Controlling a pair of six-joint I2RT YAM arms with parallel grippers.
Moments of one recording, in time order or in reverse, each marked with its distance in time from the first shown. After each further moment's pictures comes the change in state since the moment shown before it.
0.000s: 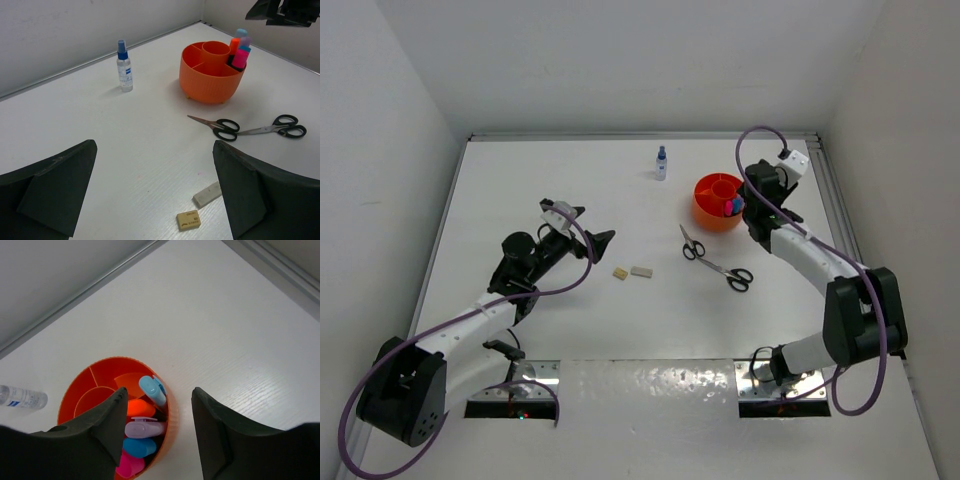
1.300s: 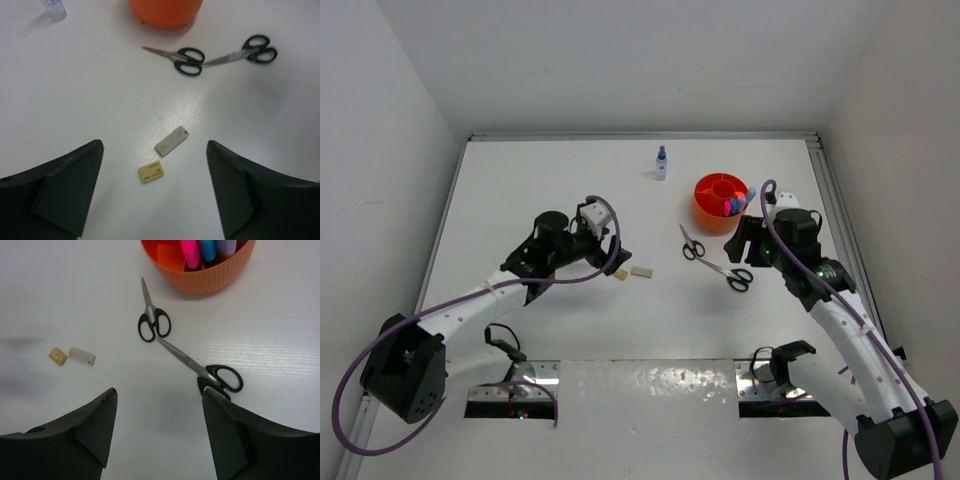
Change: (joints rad) left arm -0.132 0.111 0.218 -0.487 0.047 0.058; right arm 0.027 -0.617 -0.146 -0.615 -0.673 -0.258
